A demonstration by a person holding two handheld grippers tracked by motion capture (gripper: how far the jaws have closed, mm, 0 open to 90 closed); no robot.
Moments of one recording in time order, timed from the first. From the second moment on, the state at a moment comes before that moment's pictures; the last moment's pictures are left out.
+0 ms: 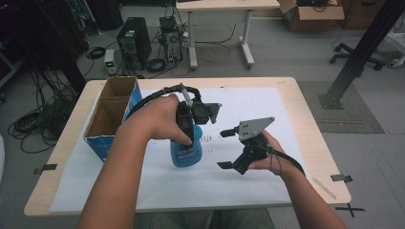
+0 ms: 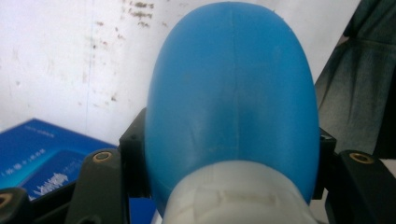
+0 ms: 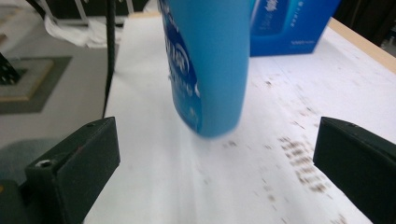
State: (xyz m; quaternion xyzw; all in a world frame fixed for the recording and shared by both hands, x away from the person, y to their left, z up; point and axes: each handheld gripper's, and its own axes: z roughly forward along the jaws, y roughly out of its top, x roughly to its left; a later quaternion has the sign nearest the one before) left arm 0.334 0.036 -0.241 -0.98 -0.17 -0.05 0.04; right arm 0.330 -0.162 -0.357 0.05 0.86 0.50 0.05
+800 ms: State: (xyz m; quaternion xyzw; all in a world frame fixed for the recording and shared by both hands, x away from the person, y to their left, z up) left arm 0.355 0.070 -0.198 -0.91 -0.41 -0.06 -0.01; right arm 0.355 -0.222 -0.320 0.07 0.93 0.35 0.09
